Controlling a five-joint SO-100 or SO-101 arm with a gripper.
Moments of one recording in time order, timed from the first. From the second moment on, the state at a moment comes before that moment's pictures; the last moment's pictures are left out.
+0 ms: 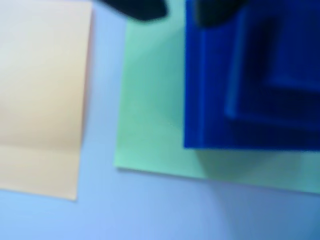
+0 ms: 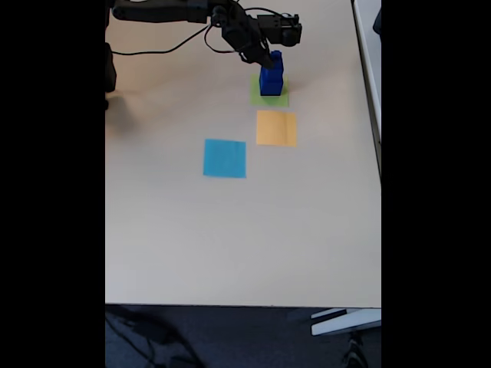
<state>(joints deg) 0.6 73.5 73.1 48.5 80.7</state>
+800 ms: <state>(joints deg) 1.9 73.5 73.1 46.8 80.2</state>
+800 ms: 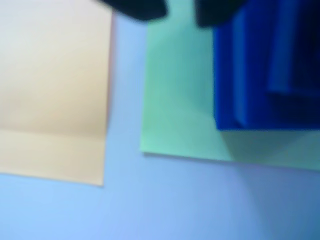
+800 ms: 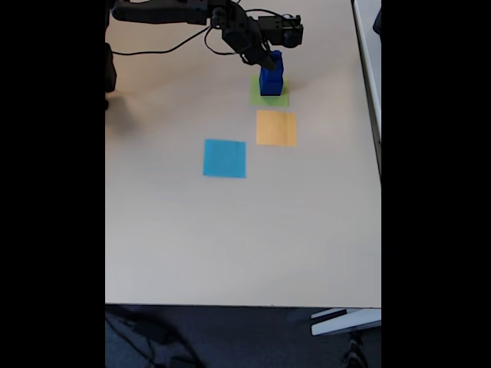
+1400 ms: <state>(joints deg) 2.2 73.5 73.1 45.7 78.1</state>
